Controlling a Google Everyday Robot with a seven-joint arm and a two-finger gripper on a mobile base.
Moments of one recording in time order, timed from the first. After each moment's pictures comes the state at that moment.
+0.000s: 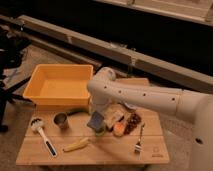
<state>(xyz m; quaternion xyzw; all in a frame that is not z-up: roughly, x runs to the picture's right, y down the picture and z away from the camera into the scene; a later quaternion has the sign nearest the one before) -0.039 0.127 0.758 -0.23 -0.23 -0.54 0.78</state>
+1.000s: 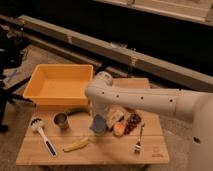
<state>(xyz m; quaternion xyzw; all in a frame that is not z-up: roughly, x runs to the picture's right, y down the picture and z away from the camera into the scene) -0.028 0.140 0.763 -0.24 -0.20 -0.57 0.76</state>
